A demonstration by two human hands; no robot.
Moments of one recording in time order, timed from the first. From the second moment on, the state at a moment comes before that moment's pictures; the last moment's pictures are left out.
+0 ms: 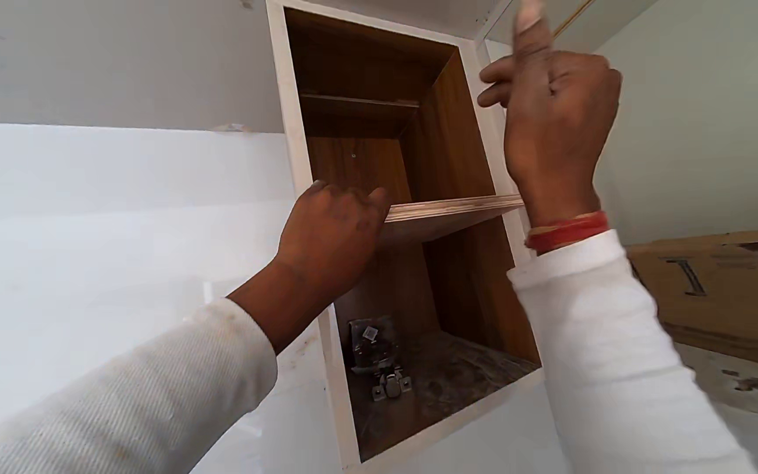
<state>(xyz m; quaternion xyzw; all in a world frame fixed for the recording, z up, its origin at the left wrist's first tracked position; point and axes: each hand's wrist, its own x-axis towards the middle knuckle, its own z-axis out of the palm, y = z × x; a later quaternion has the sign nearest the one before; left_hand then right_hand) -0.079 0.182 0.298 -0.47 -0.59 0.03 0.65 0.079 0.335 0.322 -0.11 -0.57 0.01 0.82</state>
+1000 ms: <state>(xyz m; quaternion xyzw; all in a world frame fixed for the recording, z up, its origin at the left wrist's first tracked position) -0.103 0.190 0.300 -0.47 -0.56 0.03 0.68 0.005 0.353 0.315 -0.19 -0.68 0.06 0.71</state>
